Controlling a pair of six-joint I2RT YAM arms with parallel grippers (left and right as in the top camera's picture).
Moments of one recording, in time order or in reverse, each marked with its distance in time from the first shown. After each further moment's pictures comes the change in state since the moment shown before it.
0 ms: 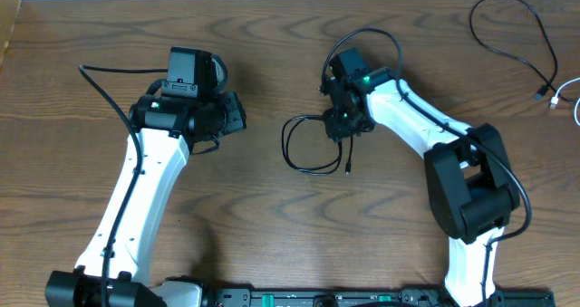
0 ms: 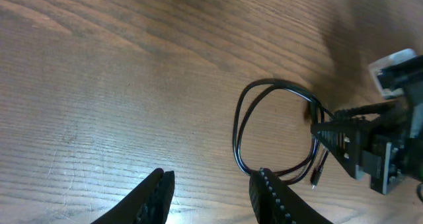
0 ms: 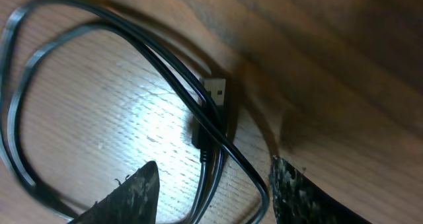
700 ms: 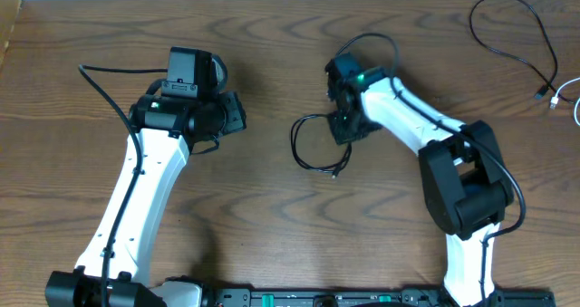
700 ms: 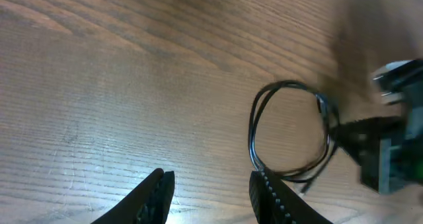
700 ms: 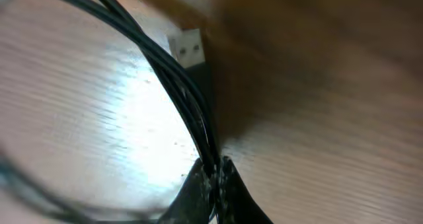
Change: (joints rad) left arm 0.000 0.000 0.000 0.000 0.000 0.000; right arm 0.002 0.026 0.063 -0.150 0.092 0.143
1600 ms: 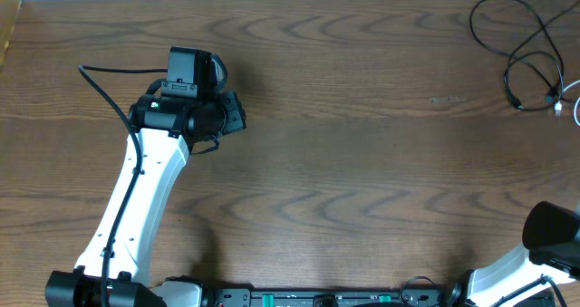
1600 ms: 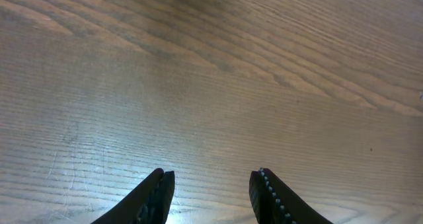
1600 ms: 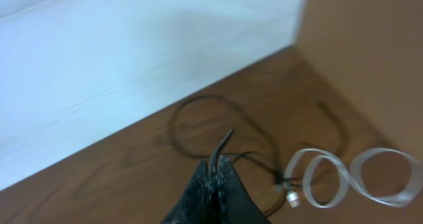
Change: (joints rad) left arm 0.002 0.000 0.000 0.000 0.000 0.000; right arm -0.838 -0.273 0.758 -0.103 0.078 -0.003
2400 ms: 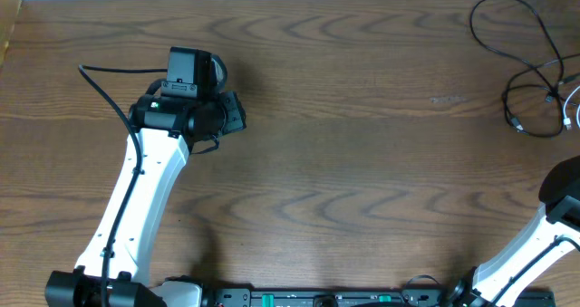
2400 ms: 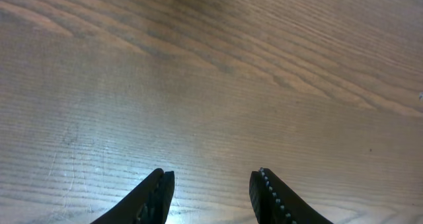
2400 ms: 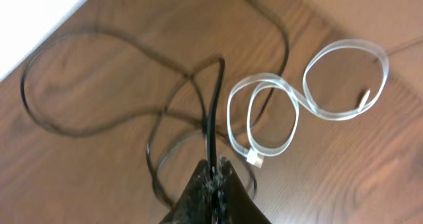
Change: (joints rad) left arm 0.000 0.000 0.000 0.003 0.000 0.000; right arm -0.140 0.309 -0.004 -0.135 0.098 0.094
